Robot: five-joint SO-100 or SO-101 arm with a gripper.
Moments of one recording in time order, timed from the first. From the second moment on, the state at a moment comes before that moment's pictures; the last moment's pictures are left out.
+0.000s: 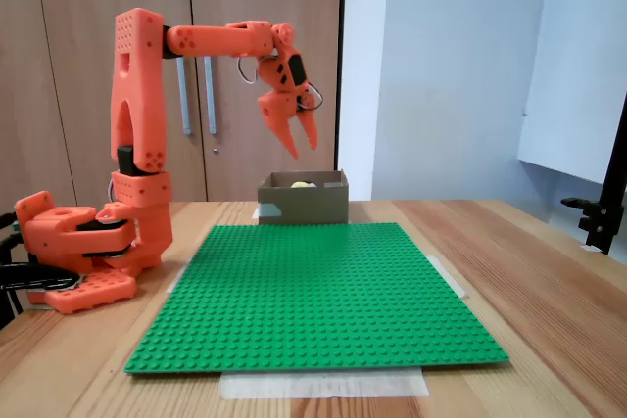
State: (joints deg) arm -50.4 86.1 70.1 73.6 12.1
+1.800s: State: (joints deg) arm -10.1 135.5 104.7 65.2 1.5
